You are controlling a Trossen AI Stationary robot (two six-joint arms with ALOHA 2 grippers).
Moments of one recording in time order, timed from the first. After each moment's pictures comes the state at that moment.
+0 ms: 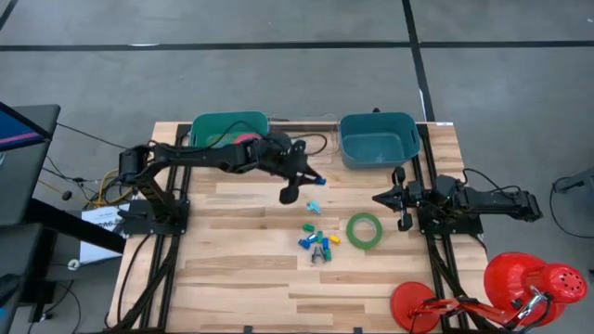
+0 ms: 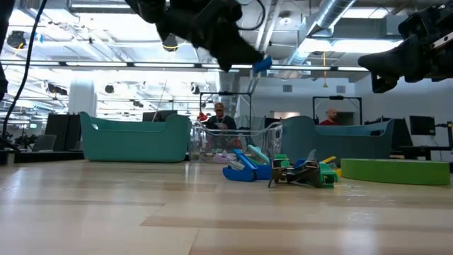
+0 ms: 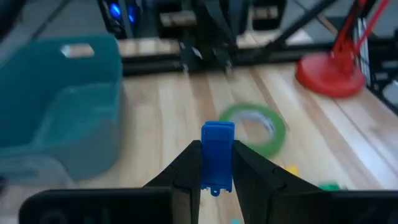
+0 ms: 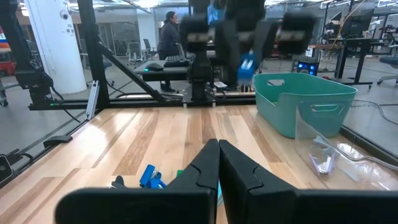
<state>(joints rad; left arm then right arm) 0.24 1.67 1.19 0.03 0.31 0.17 -0.01 0.01 0.01 0.00 0.00 0.02</state>
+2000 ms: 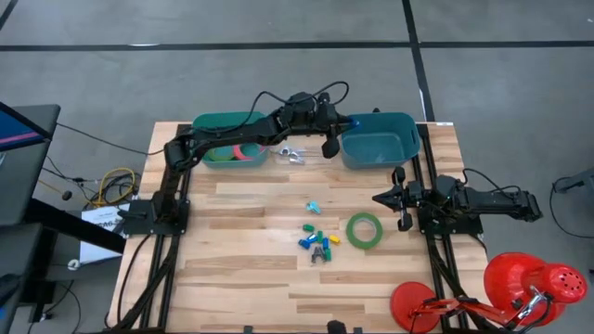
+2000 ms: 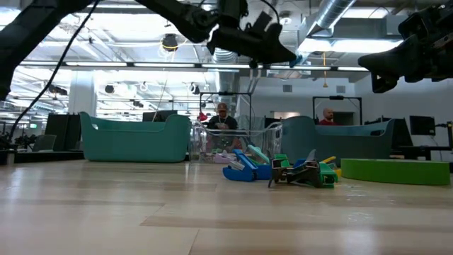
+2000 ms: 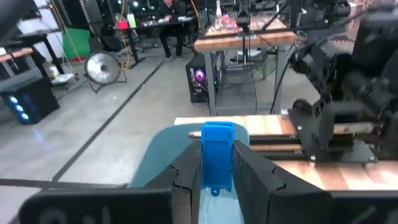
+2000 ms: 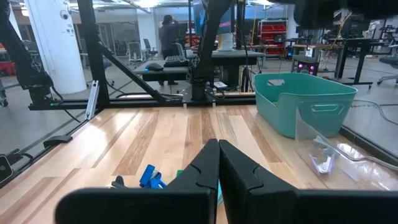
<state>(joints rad) 0.39 2.08 1.72 0.21 0.19 0.18 -0.01 0.01 0.01 0.00 0.00 0.02</state>
